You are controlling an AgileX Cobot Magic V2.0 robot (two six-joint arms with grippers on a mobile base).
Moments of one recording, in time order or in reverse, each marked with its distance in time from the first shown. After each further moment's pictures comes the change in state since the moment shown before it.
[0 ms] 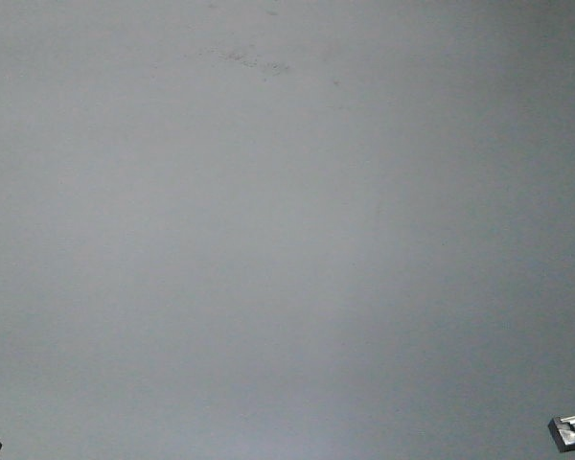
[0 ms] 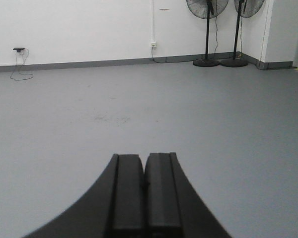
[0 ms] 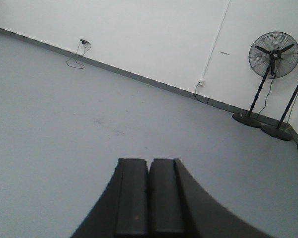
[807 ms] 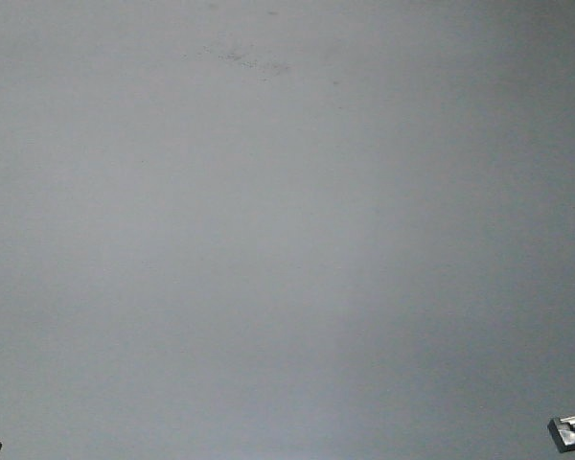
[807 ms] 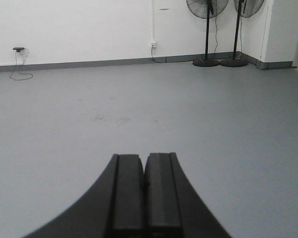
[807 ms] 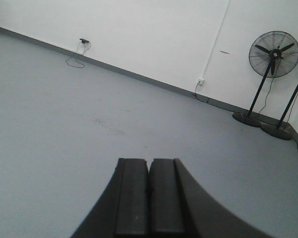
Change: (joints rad) left arm 0.000 0.000 0.000 0.000 0.000 0.000; right arm 0.000 0.000 0.000 0.000 0.002 0.000
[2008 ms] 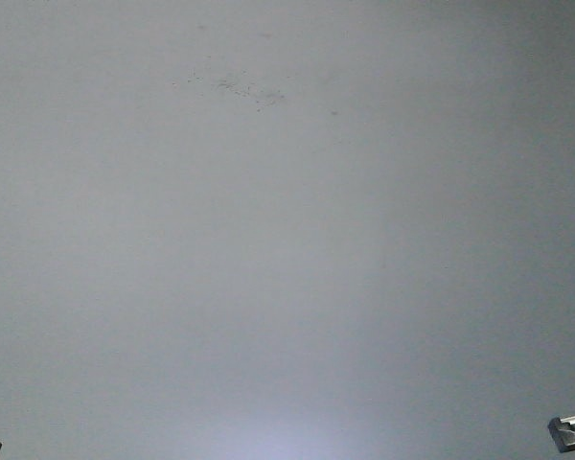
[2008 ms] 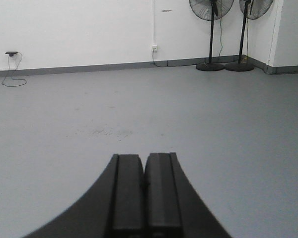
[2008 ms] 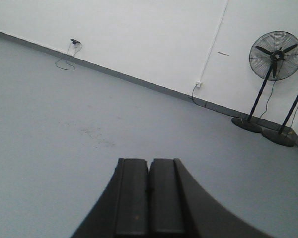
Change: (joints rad) left arm 0.000 0.000 0.000 0.000 0.000 0.000; right arm 0.000 0.000 0.000 0.000 0.000 0.000
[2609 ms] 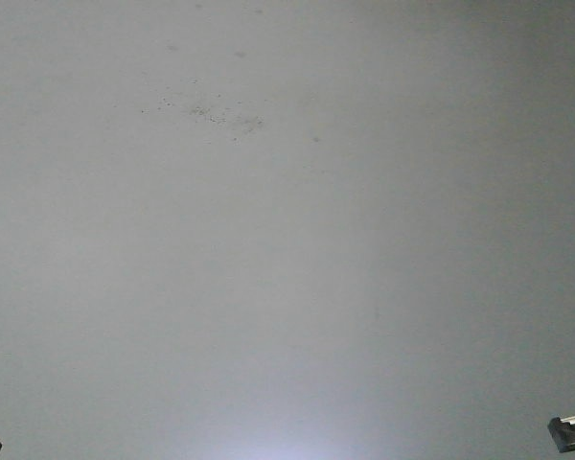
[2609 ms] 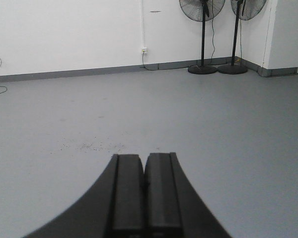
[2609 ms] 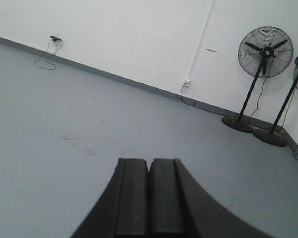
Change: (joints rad) left arm 0.000 0.000 0.000 0.000 0.000 0.000; right arm 0.000 0.000 0.000 0.000 0.000 0.000
